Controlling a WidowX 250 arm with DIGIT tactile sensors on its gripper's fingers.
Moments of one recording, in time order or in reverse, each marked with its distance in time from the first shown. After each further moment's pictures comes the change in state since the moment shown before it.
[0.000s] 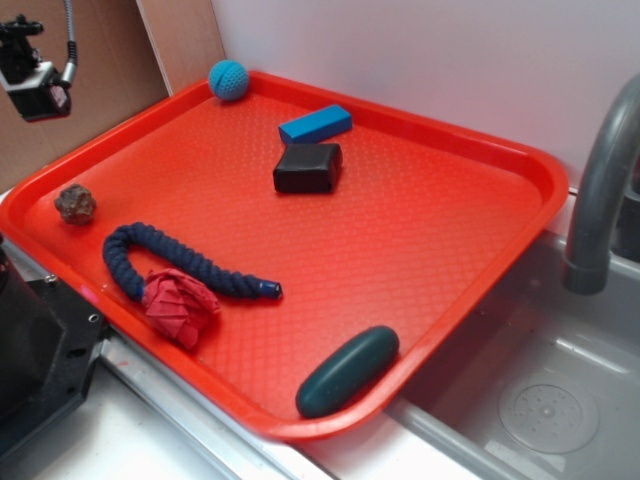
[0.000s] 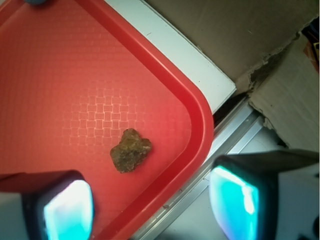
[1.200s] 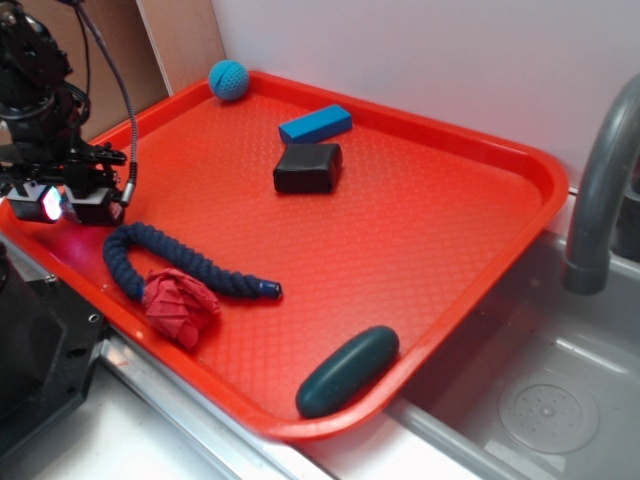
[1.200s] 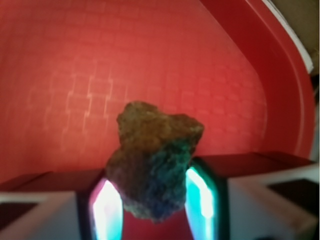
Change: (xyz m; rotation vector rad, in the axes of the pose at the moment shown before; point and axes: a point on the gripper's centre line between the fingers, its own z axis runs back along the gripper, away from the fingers) arm -0.020 -0.019 -0.084 0.111 0.050 -0.127
